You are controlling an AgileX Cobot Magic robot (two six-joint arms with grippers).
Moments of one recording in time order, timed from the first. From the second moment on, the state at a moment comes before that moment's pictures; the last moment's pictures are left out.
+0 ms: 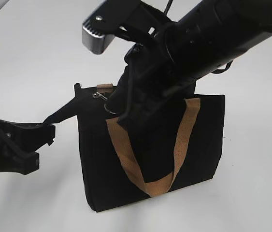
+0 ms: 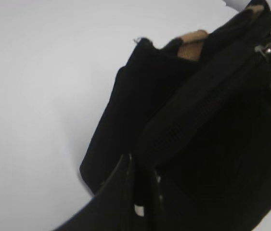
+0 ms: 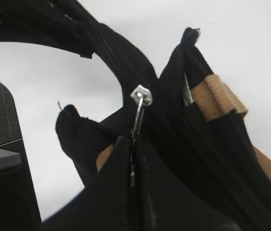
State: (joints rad) left arm -0.61 1.16 -0.27 0.09 -0.38 -0.17; right arm 0.71 1.56 -1.14 0.45 0.59 -0.77
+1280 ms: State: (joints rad) left arm -0.61 1.16 -0.28 0.00 -0.31 -0.17; right arm 0.26 1.49 -1.14 0.41 0.84 -0.57
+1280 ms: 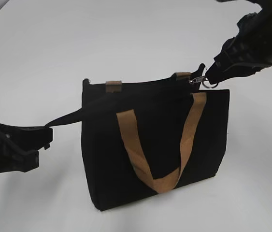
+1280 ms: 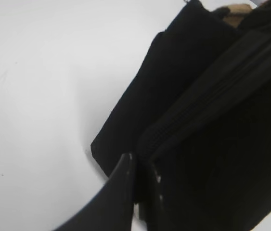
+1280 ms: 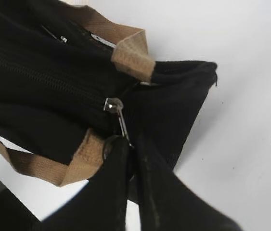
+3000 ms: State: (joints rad) left arm -0.61 0.00 -0.53 0.05 1.06 -0.11; right arm 0.24 0.17 -0.49 0.13 1.10 -0.18
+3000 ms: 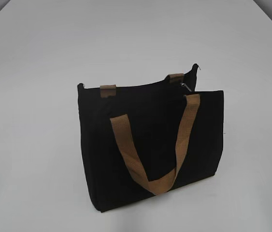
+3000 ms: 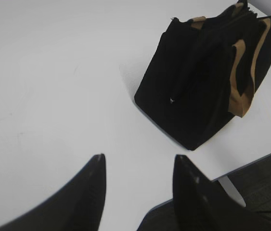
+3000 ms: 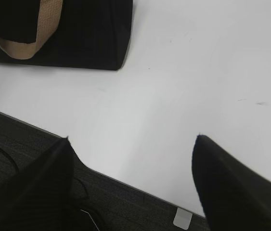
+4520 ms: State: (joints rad) left arm -0.05 -0.01 -0.53 0.05 1.06 -0.10; right arm 0.02 -0.01 -0.49 0.16 1.10 -0.18
